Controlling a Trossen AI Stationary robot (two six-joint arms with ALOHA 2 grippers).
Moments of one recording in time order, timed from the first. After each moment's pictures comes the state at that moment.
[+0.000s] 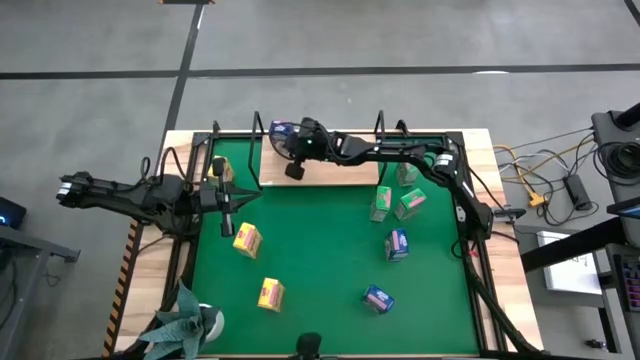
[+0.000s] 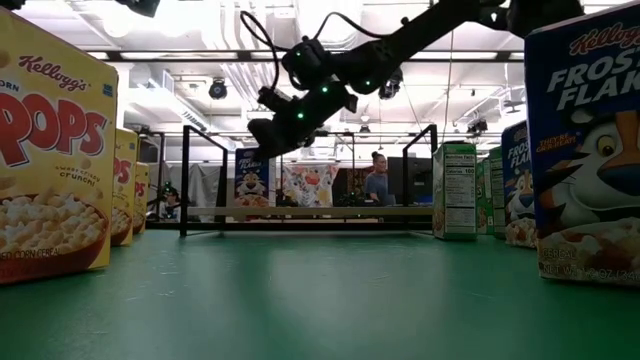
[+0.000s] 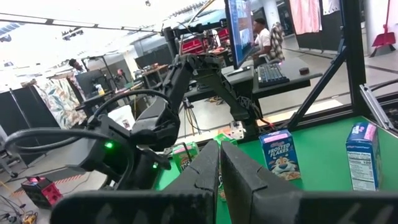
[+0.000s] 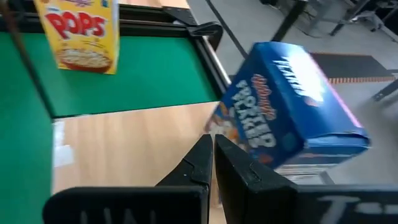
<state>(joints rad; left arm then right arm) -0.17 0.58 0.55 0.11 -0.31 0.34 -0.36 2.22 1.80 -0.04 0.10 -0.26</state>
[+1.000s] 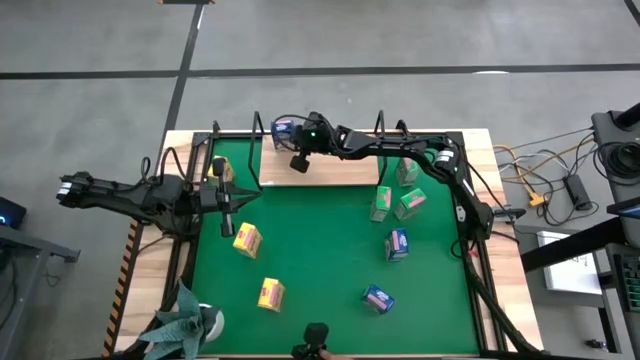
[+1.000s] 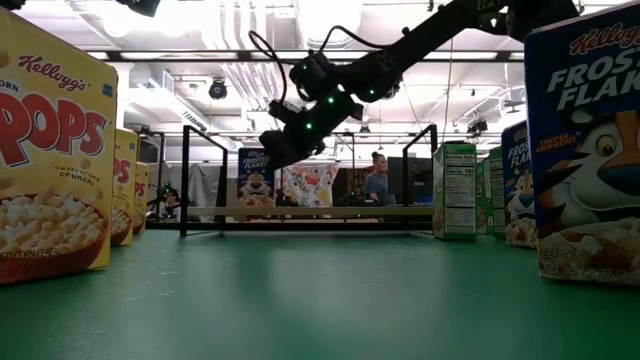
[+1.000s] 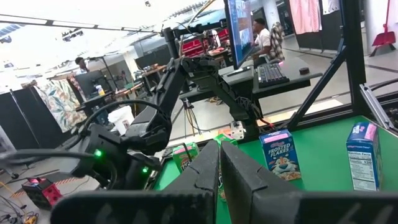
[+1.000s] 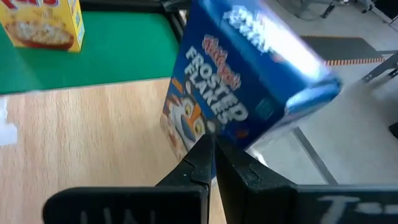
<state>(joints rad) -0.17 0.58 0.55 0.11 -0.30 0.34 -0.41 2.23 1.78 -0.05 0.11 -0.26</state>
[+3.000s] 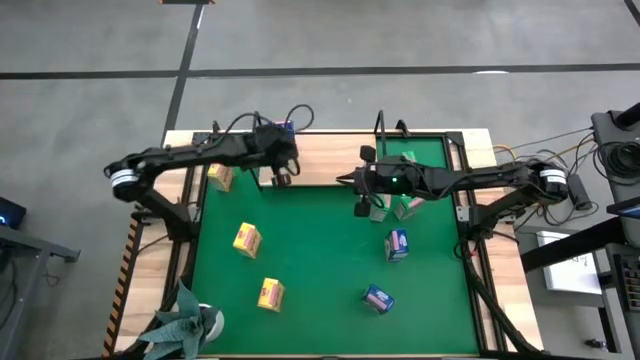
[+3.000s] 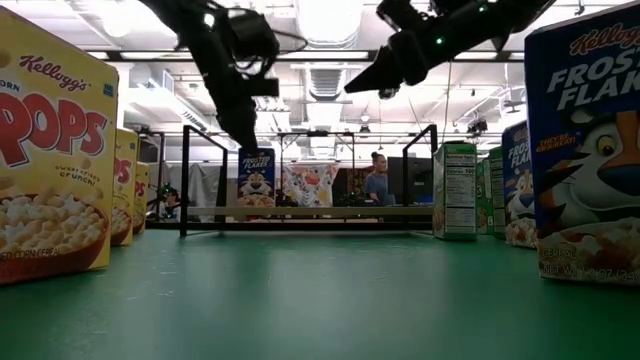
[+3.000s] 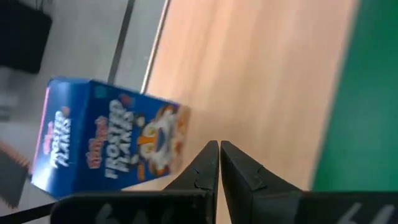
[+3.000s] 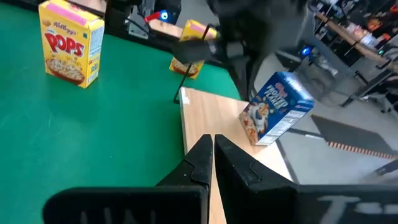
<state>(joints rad) 0.44 1.53 1.16 -0.60 -0.32 0.33 -0.16 1.37 0.87 0.17 0.10 -0.40</state>
